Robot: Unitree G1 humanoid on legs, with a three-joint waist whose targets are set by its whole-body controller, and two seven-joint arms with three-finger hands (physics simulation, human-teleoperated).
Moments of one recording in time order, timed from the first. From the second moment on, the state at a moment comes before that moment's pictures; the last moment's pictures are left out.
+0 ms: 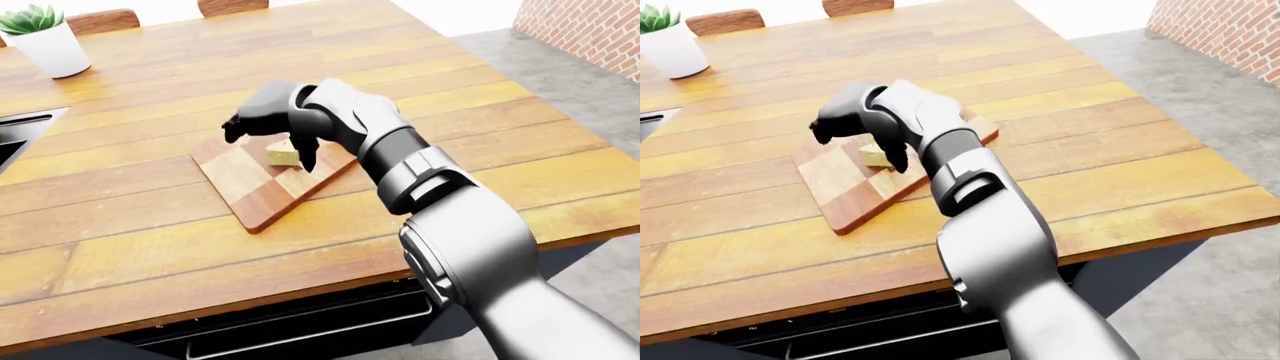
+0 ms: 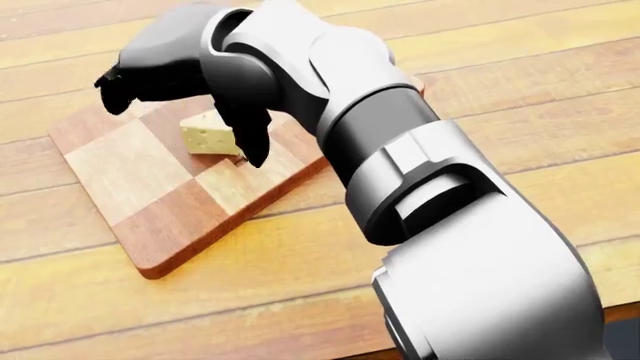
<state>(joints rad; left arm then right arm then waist) -0.18 0.80 0.97 -0.55 -1.03 0.53 0.29 -1.62 0.04 0.11 1.36 -1.30 -0.58 0.37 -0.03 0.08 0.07</state>
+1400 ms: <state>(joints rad) -0.22 0.83 0.93 -0.56 -1.04 0.54 0.32 -1.73 -0.39 -0.01 1.25 -0.96 -0.67 0.88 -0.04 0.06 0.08</state>
